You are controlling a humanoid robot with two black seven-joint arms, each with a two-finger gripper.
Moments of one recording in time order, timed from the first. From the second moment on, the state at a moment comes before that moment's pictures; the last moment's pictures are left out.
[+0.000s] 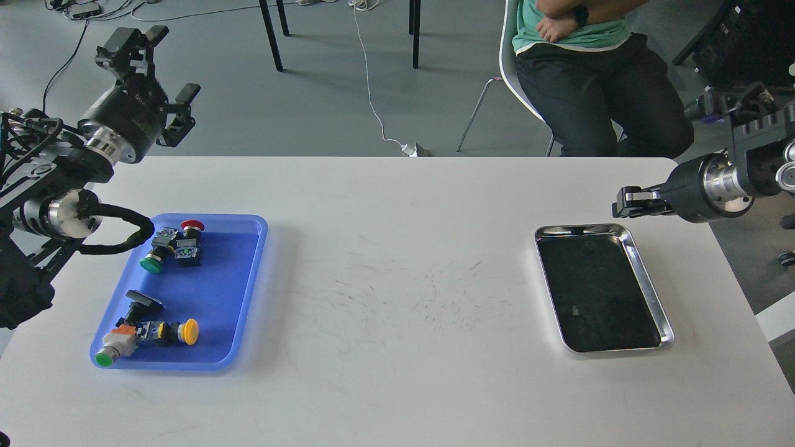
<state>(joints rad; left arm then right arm) -0.75 0.59 -0.74 -0.97 0.27 -0.15 -0.30 1.51 -0.86 -0.48 1.30 -0.88 0.49 -0.11</state>
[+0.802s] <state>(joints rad) -0.75 0.58 -0.73 -0.97 0.27 -0.14 -0.29 1.19 -0.76 -0.33 1.19 -0.97 0.49 -0.12</state>
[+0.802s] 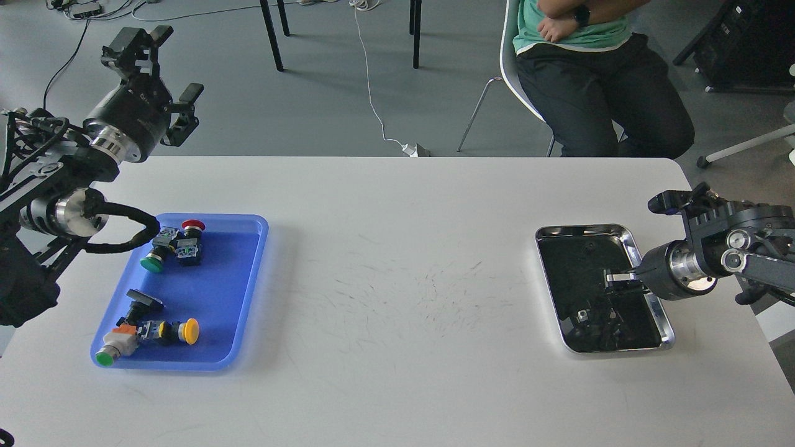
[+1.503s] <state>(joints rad) -0.75 0.56 -0.74 -0.92 0.26 -0.12 -0.29 1.09 -0.66 0.29 0.91 -0.63 0.40 -0.10</state>
